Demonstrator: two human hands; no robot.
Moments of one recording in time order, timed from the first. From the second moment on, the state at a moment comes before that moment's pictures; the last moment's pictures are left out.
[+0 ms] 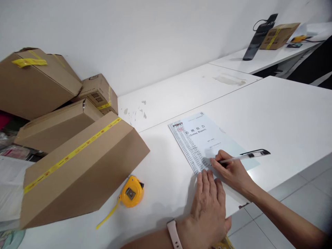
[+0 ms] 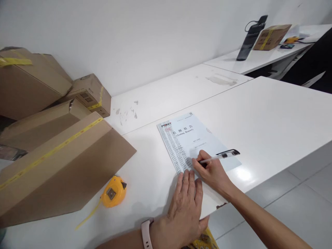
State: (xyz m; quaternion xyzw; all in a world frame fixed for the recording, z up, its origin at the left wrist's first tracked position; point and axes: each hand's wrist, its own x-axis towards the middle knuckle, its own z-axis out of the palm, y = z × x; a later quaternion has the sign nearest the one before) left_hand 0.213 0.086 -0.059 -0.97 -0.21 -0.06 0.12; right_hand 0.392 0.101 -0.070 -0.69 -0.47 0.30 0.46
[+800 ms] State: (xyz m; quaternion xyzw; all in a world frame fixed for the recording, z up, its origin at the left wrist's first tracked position) left_hand 0.214 0.084 -0.063 -0.97 -0.22 -0.06 0.12; right_hand 0.394 0.100 -0.074 -0.70 -0.47 0.30 0.45
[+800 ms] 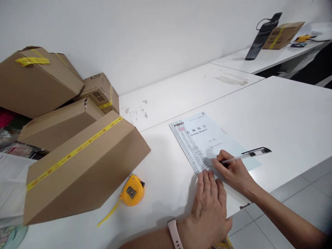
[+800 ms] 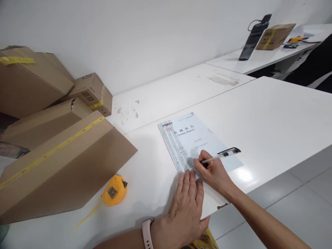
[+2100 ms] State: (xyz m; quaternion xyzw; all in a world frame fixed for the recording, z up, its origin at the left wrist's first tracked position) left_hand 0.096 0.102 -0.043 -0.80 -0.51 -0.30 -0.09; right_hand 0.425 0.112 -0.095 -0.78 -0.49 0.00 0.40
